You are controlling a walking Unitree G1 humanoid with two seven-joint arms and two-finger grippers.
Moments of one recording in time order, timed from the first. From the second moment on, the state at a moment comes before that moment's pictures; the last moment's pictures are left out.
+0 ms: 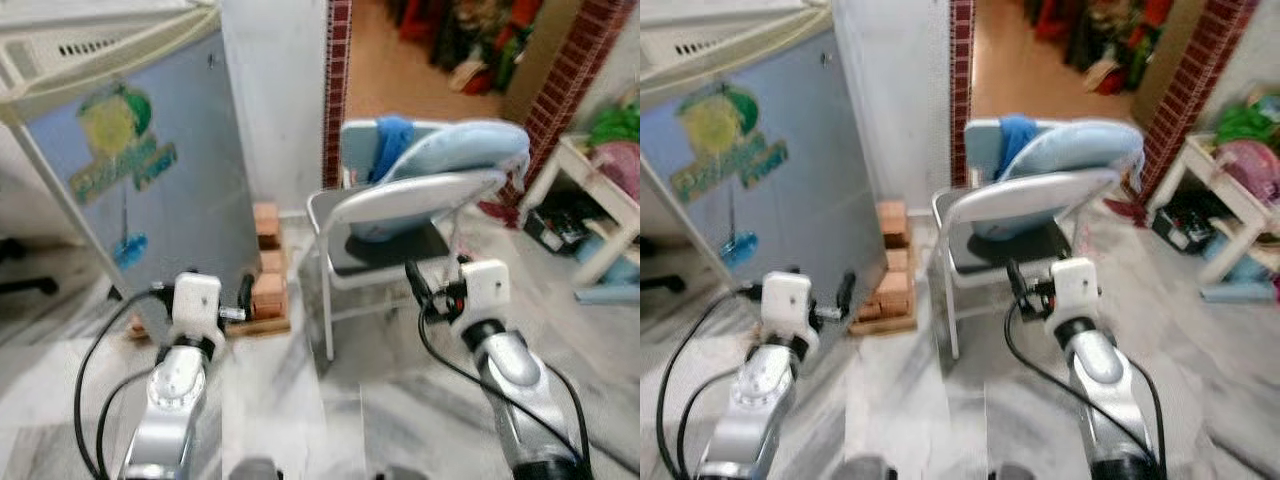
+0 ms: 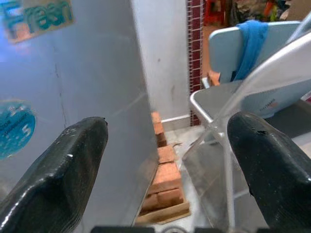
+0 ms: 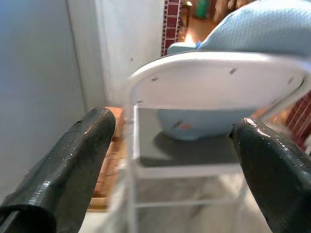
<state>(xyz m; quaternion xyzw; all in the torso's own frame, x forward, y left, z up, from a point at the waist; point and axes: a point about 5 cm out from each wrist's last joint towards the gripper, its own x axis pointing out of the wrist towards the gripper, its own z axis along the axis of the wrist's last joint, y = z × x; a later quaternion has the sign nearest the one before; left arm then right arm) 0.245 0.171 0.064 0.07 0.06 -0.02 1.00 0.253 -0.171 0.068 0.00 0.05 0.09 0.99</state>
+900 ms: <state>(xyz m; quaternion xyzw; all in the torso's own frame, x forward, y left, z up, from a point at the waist) 0.231 0.155 0.060 0.04 0.04 -0.07 1.00 0.166 -0.223 0.055 -0.06 0.09 -0.06 0.99</state>
